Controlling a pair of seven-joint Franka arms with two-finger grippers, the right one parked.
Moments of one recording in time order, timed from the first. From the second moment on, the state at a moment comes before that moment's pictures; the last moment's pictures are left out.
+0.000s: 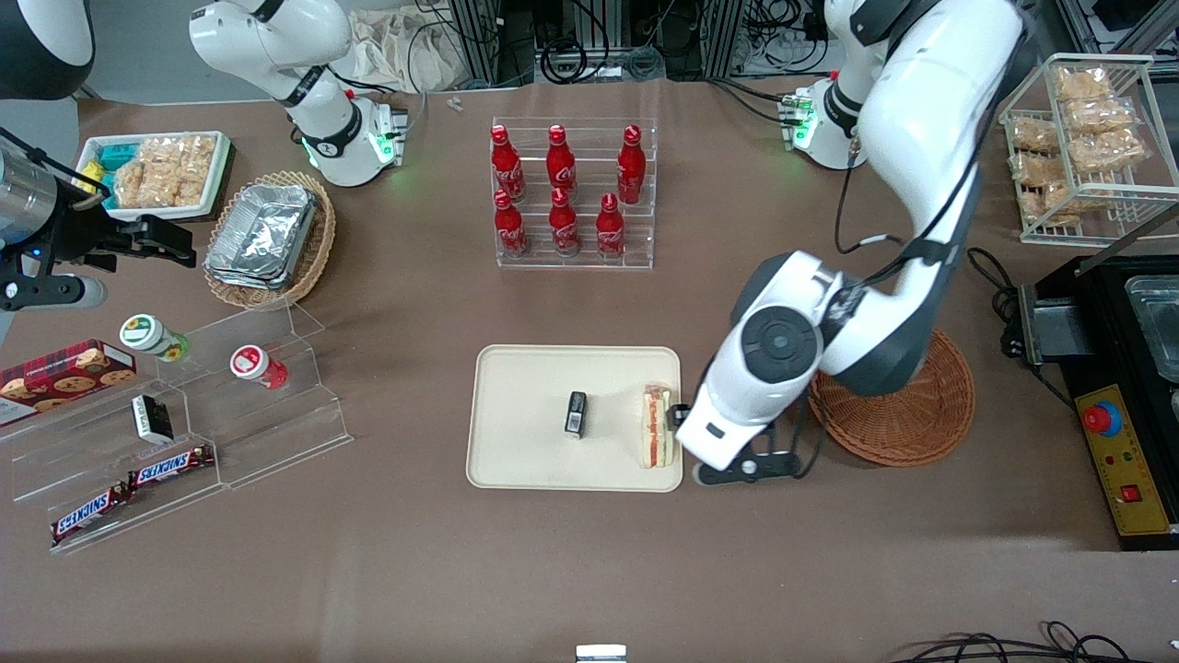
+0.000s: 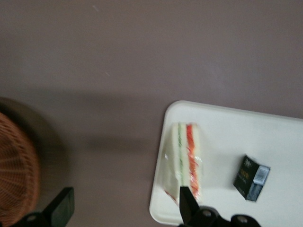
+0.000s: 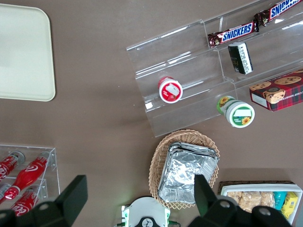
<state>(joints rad) -0.18 0.70 -0.42 -1.16 0.29 1.84 -0.72</state>
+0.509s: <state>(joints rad) 0.02 0.51 -0.42 -1.19 0.19 1.63 -0.56</state>
